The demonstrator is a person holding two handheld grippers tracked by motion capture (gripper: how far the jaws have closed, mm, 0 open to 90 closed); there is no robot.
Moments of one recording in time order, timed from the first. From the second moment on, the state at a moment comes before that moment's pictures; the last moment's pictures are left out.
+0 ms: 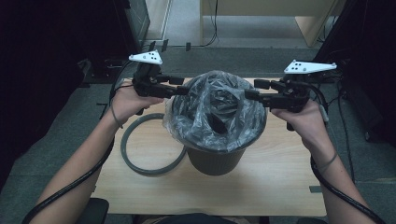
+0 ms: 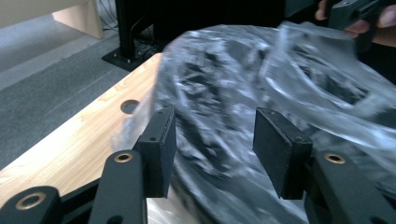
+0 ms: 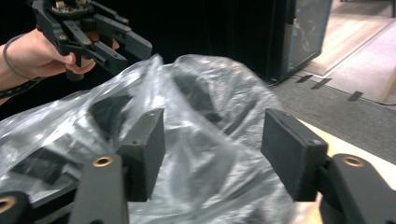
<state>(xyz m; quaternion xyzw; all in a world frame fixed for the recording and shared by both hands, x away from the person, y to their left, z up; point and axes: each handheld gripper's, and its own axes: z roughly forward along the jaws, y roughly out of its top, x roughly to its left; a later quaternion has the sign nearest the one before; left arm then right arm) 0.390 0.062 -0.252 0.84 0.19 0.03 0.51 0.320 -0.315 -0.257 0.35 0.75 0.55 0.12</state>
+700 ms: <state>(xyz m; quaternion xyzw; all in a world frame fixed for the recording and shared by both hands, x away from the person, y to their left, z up) 0.359 0.062 -0.260 0.83 0.18 0.00 0.52 0.313 -0.296 -0.261 0.33 0.78 0.52 0.11</state>
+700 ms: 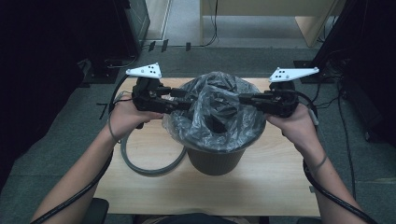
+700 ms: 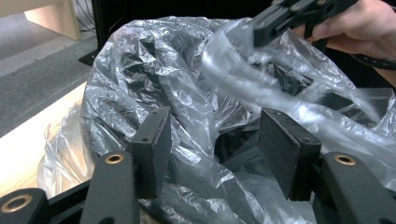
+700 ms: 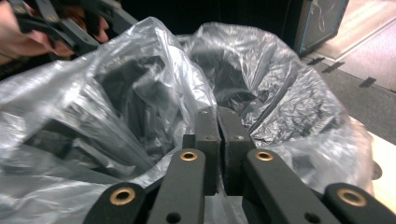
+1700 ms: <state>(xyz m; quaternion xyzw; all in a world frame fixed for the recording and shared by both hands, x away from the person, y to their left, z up) 0.303 0.071 -0.268 0.83 0.16 -0.03 0.53 0.239 -0.343 -0.278 0.33 0.78 0.52 0.09</state>
